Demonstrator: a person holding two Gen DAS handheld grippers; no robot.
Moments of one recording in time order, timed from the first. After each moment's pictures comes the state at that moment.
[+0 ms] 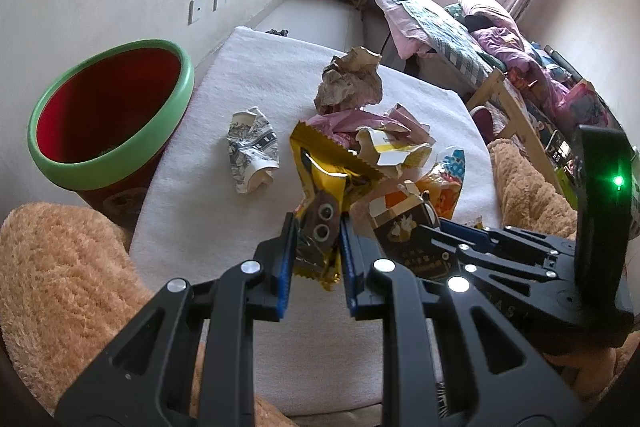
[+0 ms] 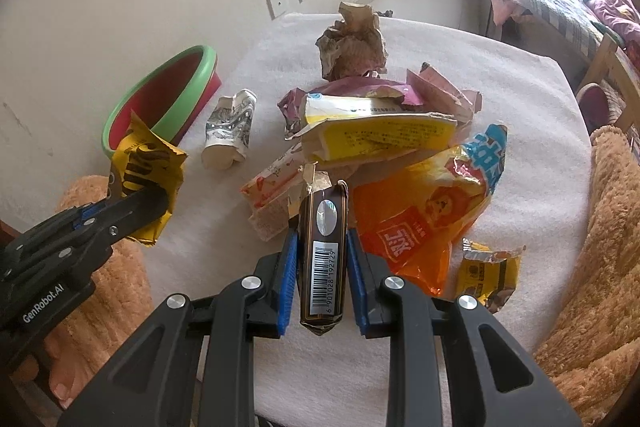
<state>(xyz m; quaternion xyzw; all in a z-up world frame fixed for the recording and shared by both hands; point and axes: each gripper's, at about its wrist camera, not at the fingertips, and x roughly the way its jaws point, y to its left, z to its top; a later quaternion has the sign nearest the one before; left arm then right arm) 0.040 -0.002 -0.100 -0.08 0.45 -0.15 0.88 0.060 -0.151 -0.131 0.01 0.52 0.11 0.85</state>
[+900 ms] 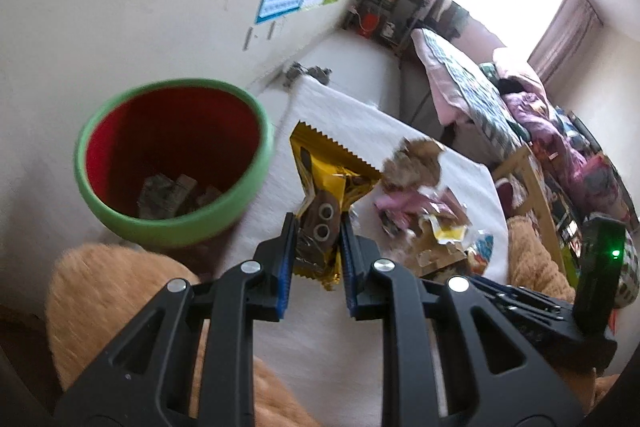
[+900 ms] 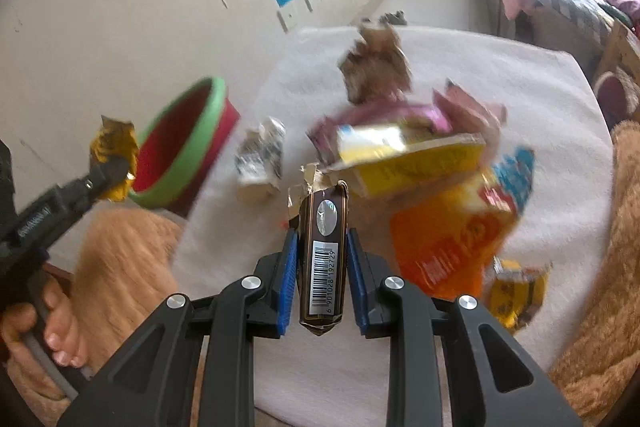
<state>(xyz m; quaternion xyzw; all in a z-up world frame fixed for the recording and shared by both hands) 0.072 0.087 -0.068 -0.16 0.40 -0.08 0.90 0.088 -0.132 -0.105 0.06 0.50 0.14 0.85</state>
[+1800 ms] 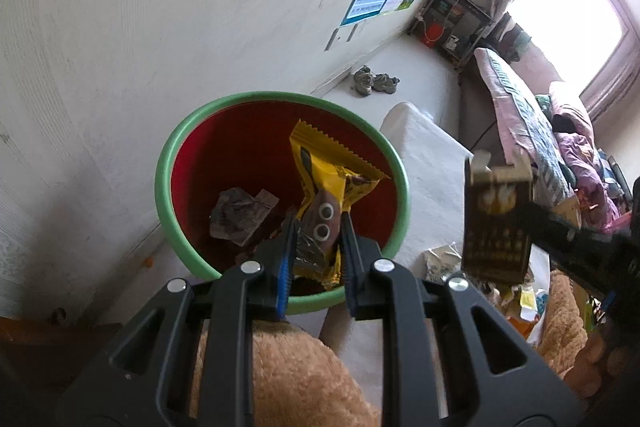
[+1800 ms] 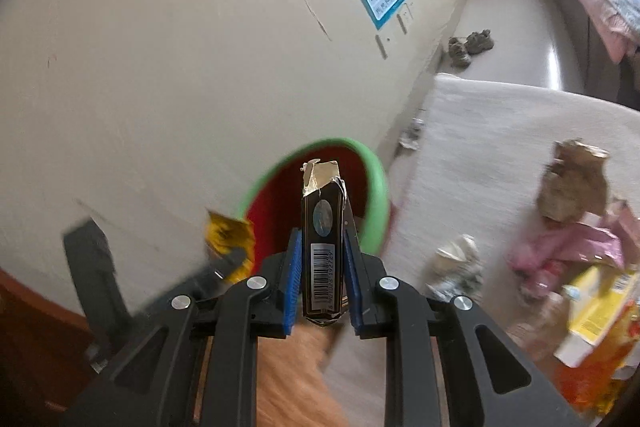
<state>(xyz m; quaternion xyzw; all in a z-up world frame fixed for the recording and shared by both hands) 0.128 0.192 -0.091 -0.20 0.43 0.01 0.88 0.194 0.009 -0.063 0.15 0.48 0.25 0.83</state>
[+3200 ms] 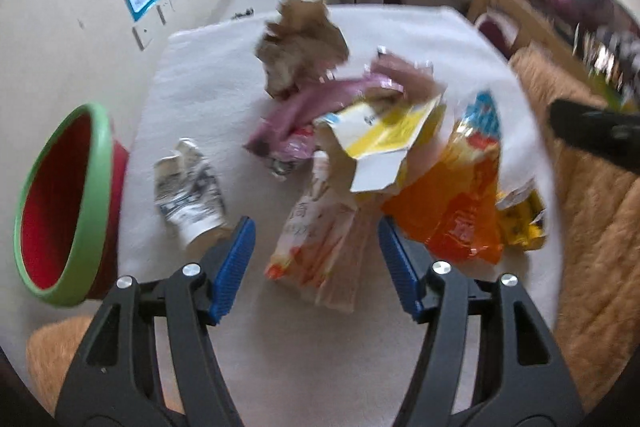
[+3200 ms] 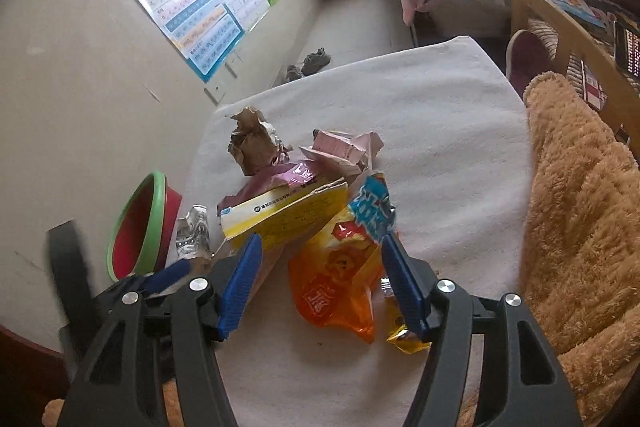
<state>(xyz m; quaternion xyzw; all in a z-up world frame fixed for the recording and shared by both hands) 0.107 -0.093 -0.146 0.11 0.49 -0.18 0.84 0.072 -0.241 -0.095 0.19 0.45 0.02 0.87</state>
